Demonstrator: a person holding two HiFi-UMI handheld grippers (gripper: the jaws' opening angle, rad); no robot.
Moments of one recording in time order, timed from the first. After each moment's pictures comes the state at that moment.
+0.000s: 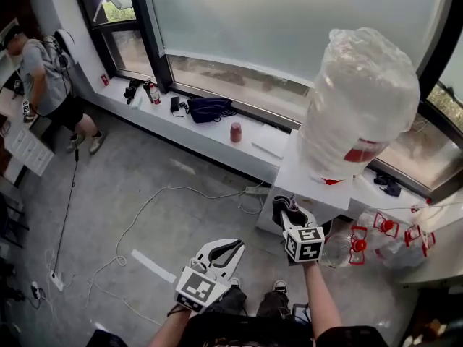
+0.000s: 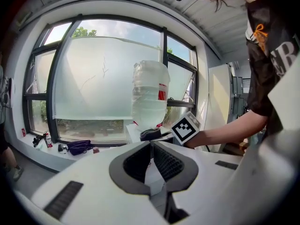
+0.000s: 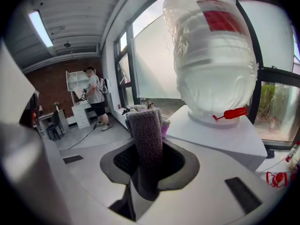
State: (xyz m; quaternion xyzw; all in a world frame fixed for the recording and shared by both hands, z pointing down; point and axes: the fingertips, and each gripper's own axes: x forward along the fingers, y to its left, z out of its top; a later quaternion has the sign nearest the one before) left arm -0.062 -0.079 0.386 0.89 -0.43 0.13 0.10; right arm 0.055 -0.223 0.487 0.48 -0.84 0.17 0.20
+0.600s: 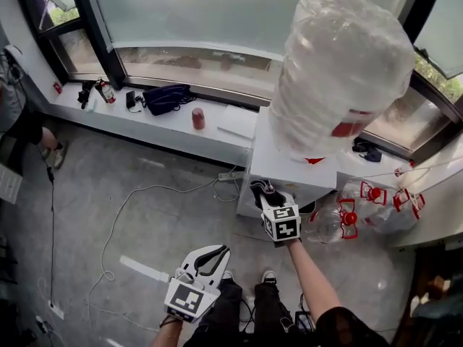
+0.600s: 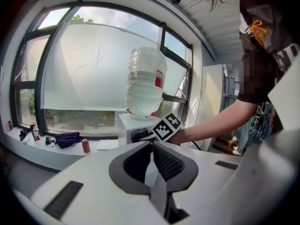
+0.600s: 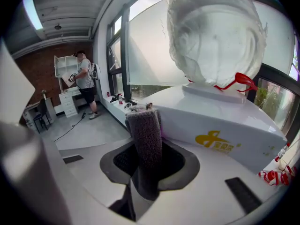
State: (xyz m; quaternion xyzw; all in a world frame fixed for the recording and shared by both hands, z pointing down) left arm -0.059 -0.092 0.456 0.91 -0.37 0.15 0.13; right arm 0.066 -0.274 0.580 0.53 -0.79 0.17 0.26
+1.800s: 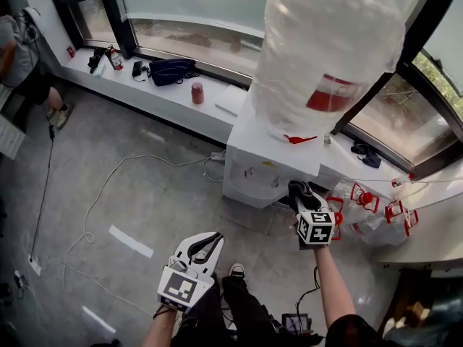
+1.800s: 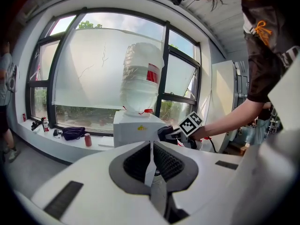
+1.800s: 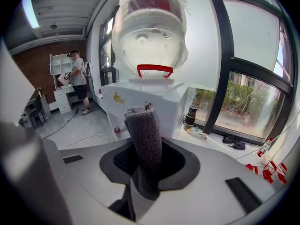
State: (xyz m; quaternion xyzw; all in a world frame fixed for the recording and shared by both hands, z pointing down) left arm 0.043 -0.052 0.482 0.88 -0.44 0.13 0.14; right arm 0.285 -0.216 0.595 0.55 -0.77 0.17 0.27
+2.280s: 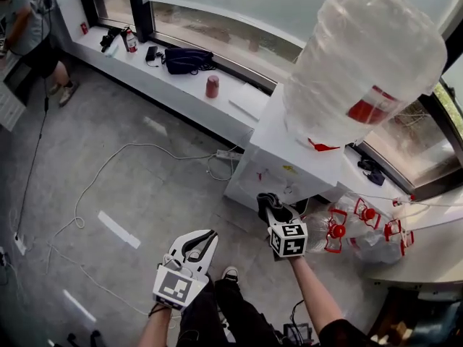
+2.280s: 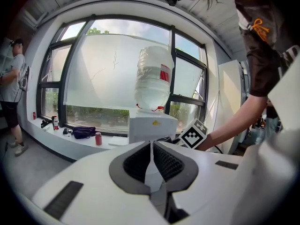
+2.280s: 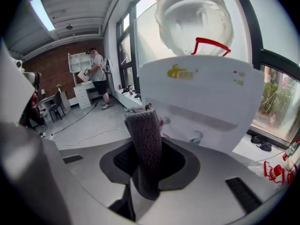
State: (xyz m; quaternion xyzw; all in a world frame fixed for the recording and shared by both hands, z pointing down) left arm -0.010 -0.054 0.524 0.86 -0.48 0.11 0.13; right arm 0.148 -0.188 0.661 0.46 -0.82 0.18 0.29
